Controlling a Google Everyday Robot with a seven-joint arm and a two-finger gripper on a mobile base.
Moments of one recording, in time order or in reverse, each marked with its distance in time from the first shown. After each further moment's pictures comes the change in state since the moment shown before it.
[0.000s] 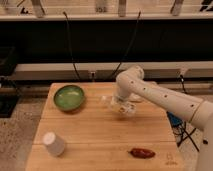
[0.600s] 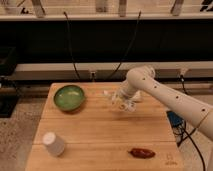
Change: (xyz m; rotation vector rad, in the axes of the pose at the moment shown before) arm 0.000 -0.014 -0.024 -0.010 -0.191 0.018
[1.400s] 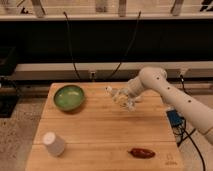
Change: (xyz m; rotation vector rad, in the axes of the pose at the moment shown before) arm -0.007 -0.005 -0.017 -0.024 -0.194 0.037
